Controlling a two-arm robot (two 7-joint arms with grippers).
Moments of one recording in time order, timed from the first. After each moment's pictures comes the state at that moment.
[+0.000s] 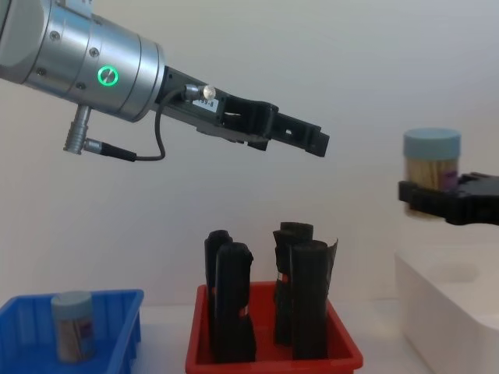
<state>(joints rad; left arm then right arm) -0.61 0.31 0.36 -1.59 -0.28 0.76 -0.64 0.25 0.33 -0.23 -1.49 0.30 0.03 0.33</state>
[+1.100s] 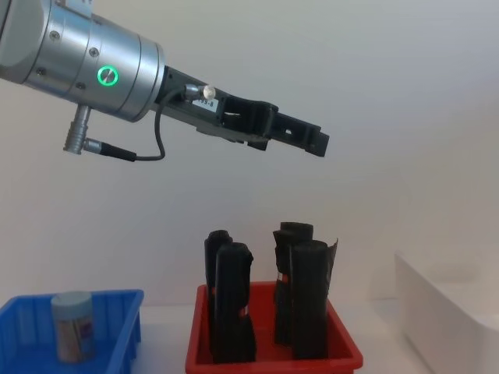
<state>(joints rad) -0.61 0.31 0.36 -1.59 -0.28 0.76 -0.64 0.16 0.39 -0.15 -1.45 0.36 0.21 0.02</state>
